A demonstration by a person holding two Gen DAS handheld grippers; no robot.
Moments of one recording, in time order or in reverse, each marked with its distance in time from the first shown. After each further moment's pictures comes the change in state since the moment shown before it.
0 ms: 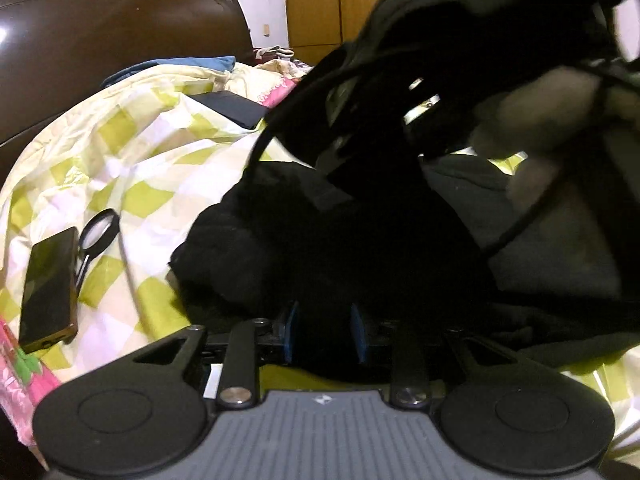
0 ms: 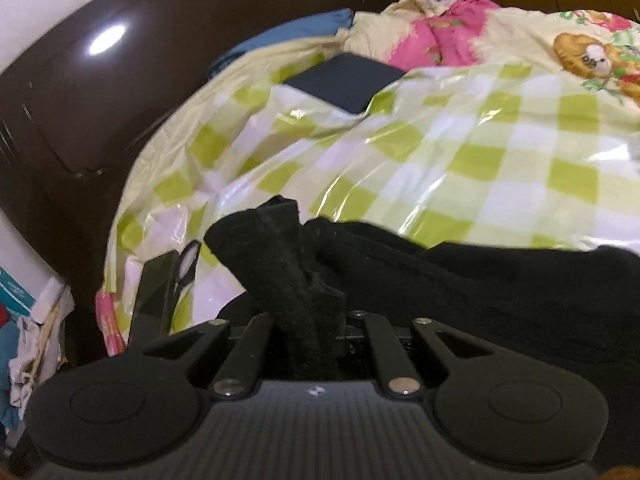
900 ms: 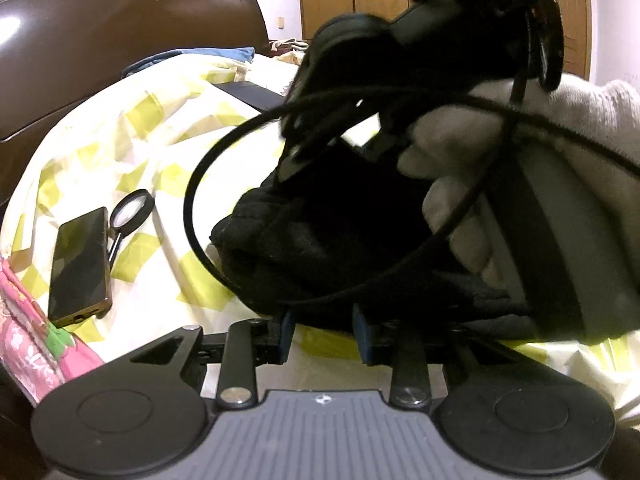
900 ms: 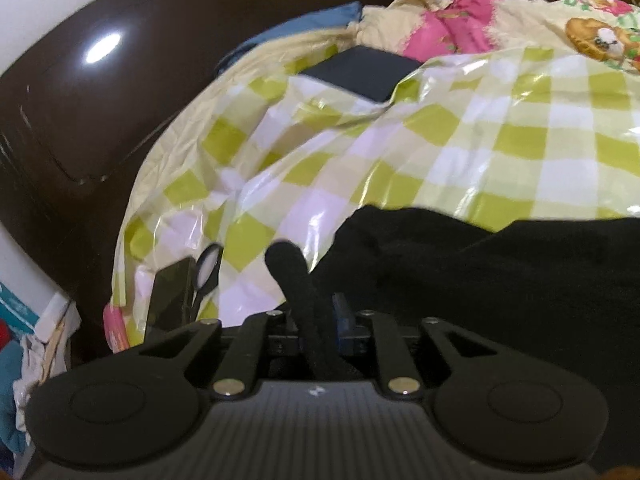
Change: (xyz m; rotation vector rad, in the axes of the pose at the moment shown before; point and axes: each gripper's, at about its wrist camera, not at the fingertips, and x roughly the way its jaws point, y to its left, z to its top) left arm -0.019 0.021 -0.011 -0.014 0.027 0.031; right arm 0.031 0.033 -0.010 0.052 -0.011 0.060
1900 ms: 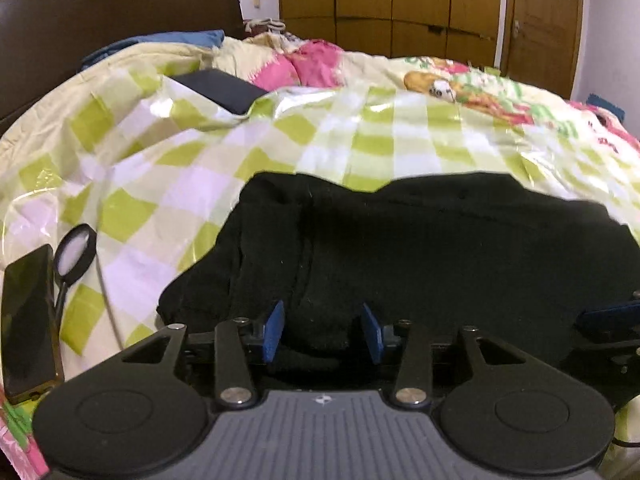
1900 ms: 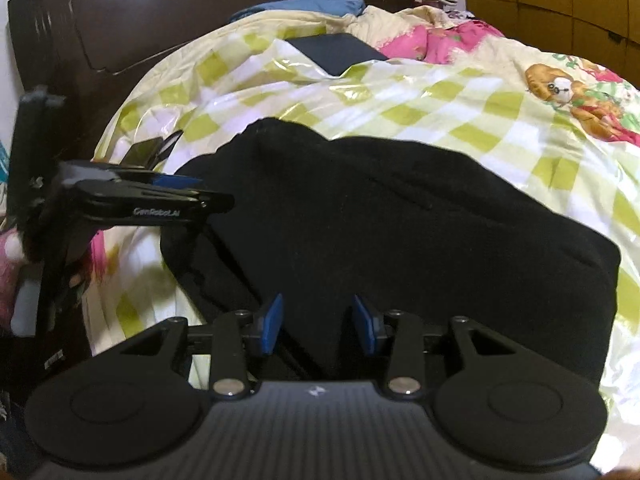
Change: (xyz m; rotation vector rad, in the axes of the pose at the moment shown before) left arm 0.054 -0.006 0.056 0.010 0.081 -0.086; right arm -0.147 -0.096 -0.079 -0.324 0.046 -0.136
